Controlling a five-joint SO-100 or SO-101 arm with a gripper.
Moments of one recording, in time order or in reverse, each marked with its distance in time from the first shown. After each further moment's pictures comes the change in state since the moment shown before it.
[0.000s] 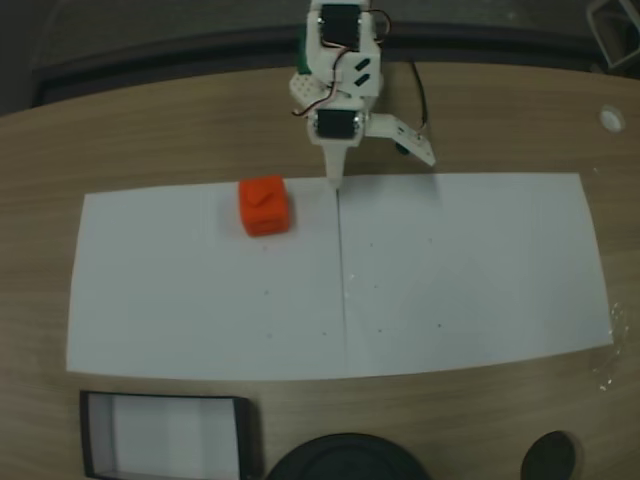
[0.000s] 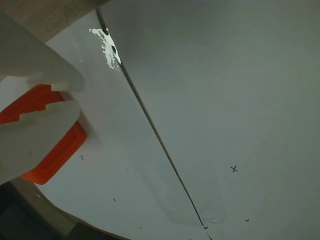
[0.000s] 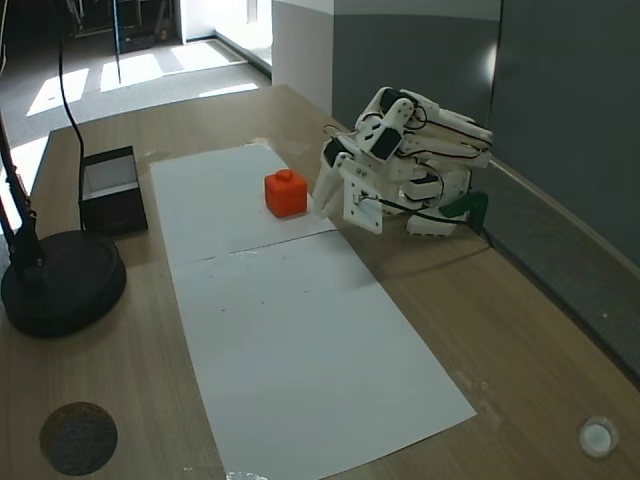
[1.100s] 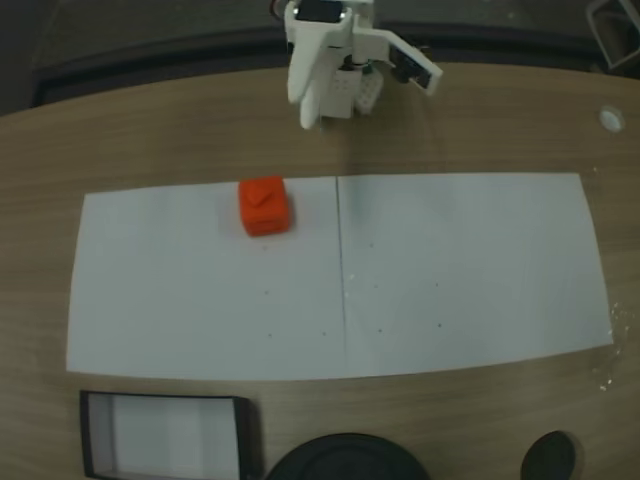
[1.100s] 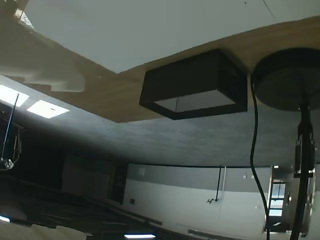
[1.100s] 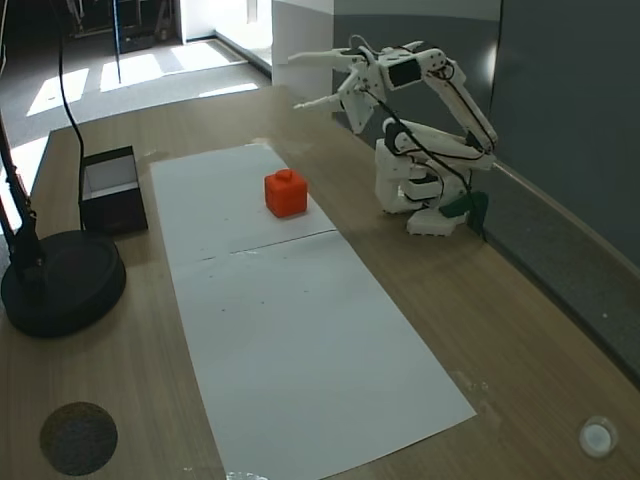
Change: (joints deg) arm 9.8 -4.6 -34.0 -6.2 -0.7
